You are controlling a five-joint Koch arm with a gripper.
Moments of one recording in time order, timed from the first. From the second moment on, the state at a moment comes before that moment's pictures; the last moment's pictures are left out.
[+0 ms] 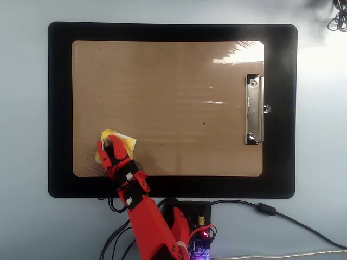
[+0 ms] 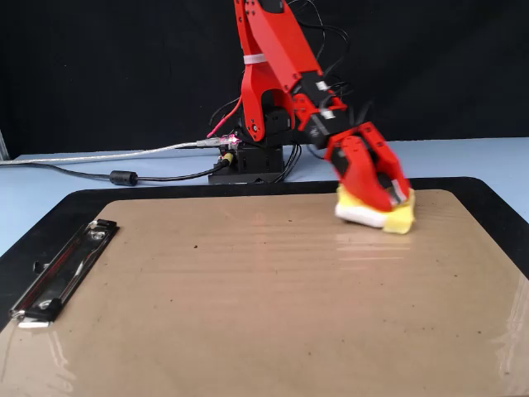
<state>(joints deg) -50.3 98.1 141.8 -9.1 -109.4</state>
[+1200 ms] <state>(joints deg) -58.5 96.5 132.1 -7.6 -118.8</state>
